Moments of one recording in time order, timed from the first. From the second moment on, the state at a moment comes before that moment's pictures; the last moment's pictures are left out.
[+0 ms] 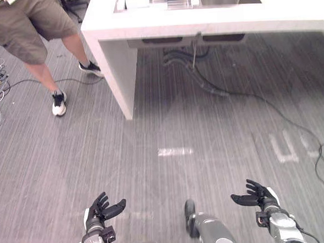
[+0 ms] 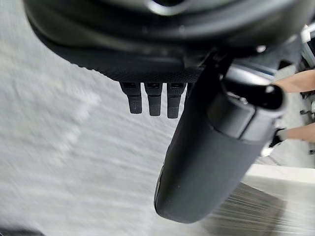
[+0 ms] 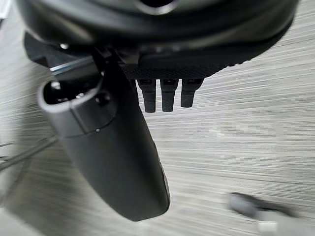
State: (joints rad) left arm 0.19 0.10 0.23 0.60 -0.24 -0.07 0.07; right arm 0.02 -0.25 -0.18 0.79 0.03 -0.03 0.03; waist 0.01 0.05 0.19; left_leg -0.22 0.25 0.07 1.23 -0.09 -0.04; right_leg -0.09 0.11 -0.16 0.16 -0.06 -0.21
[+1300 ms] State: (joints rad) left arm 0.02 0.53 0.01 -0.32 0.14 -0.20 0.04; right arm 0.15 -0.28 -0.18 0.77 0.01 -0.07 0.09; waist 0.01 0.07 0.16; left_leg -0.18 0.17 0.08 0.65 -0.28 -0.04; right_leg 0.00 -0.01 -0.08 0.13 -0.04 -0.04
